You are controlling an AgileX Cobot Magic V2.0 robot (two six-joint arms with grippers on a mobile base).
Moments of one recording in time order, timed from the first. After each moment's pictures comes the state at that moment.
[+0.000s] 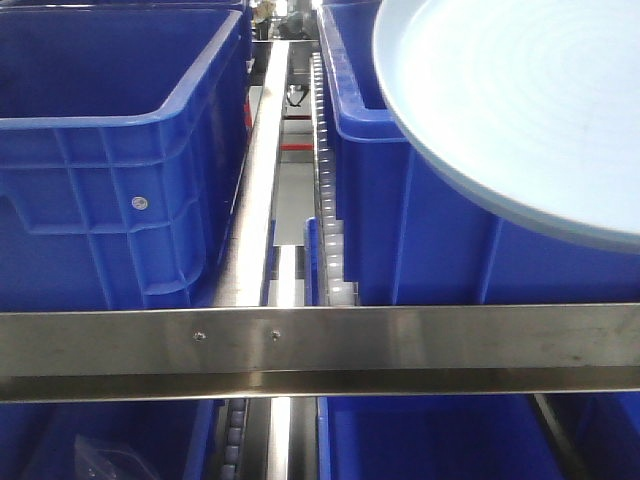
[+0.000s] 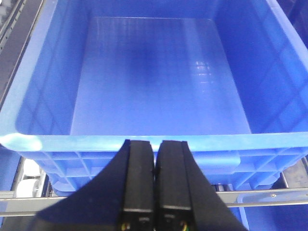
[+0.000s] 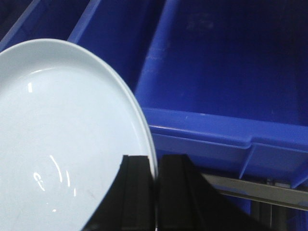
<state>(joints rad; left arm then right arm) -0.19 0.61 -0.54 0.23 0.42 -0.29 0.26 0.58 -0.60 0.08 0.50 0.11</state>
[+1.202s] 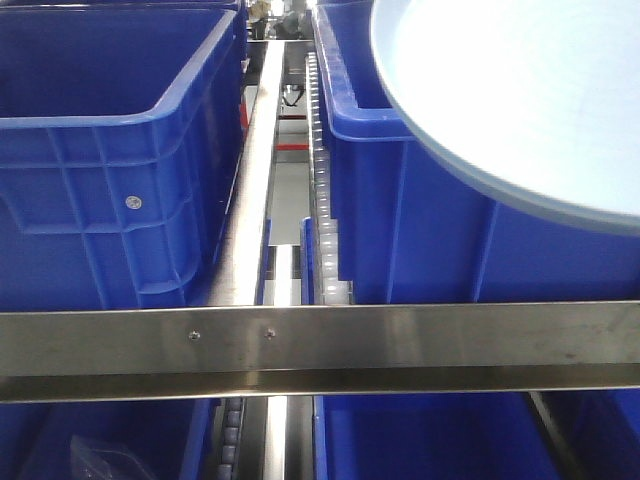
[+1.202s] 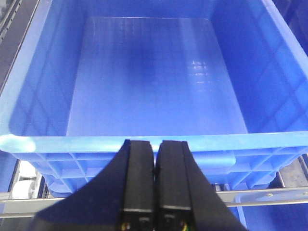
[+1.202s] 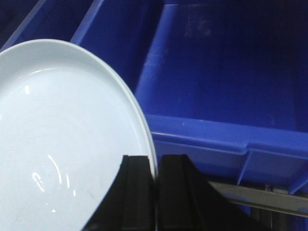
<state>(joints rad) -0.19 0.61 -0.54 0.23 0.42 -0.29 0.26 0.60 -0.60 0.08 0.47 0.11</state>
